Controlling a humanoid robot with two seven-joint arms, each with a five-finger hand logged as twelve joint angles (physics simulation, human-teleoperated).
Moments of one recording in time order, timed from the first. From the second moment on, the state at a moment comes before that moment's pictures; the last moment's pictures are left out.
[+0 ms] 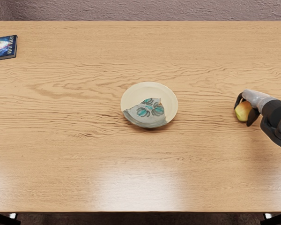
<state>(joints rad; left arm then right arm) -0.07 0.00 0.04 -0.15 -0.01 -0.06 0.19 0.90 -0.74 0.20 1.36 -1.28 -0.10 -0.61</state>
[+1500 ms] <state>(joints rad) -0.07 0.00 0.04 -0.15 -0.01 -0.06 0.19 1.08 -0.31 0.28 1.36 -1.26 -0.09 -0.61</state>
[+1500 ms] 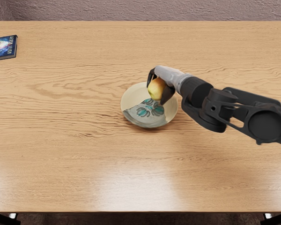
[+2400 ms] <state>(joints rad) -0.07 0.00 0.04 -0.15 -0.01 -0.06 0.19 1.10 -0.19 0.29 1.20 -1.24 -0.09 -0.61</state>
